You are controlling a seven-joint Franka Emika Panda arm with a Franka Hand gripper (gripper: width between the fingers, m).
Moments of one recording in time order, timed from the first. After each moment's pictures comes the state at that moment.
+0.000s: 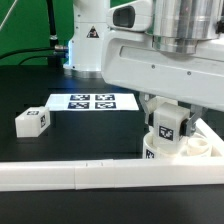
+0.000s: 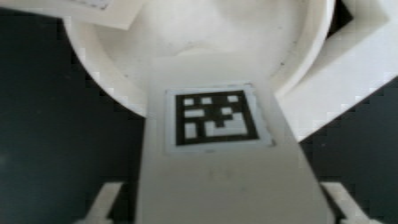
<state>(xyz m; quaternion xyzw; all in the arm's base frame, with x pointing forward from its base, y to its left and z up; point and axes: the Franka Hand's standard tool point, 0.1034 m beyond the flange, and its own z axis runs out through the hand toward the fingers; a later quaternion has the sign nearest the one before) 0.663 0.058 0.070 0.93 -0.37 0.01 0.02</state>
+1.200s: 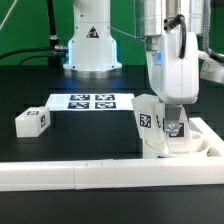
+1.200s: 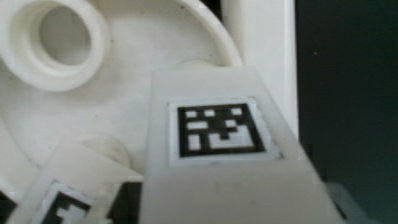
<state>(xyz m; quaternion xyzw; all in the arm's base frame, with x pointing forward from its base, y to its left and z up) 0.640 0.068 0.062 0.61 -0.79 0.05 -0.09</state>
